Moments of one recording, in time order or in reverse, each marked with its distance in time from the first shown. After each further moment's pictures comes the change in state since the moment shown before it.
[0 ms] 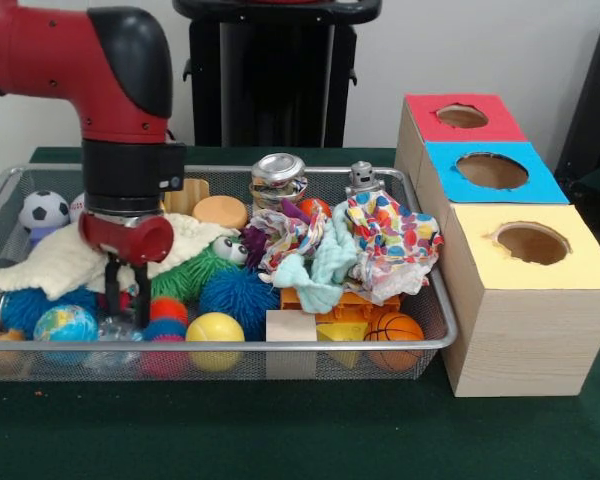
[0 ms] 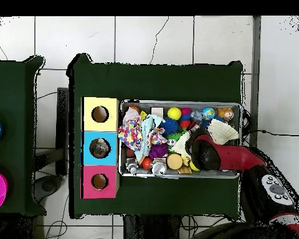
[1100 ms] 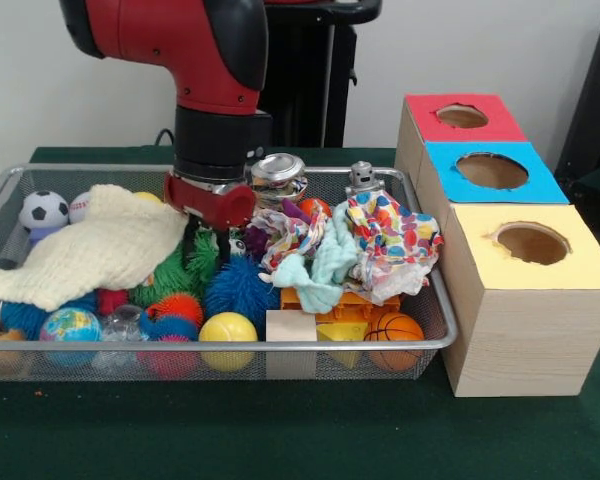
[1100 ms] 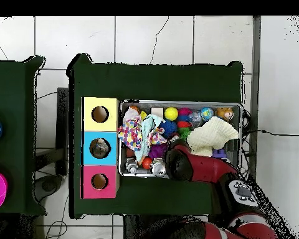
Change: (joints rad) arm 0.236 -0.043 -0.211 0.163 0.259 -0.084 0.002
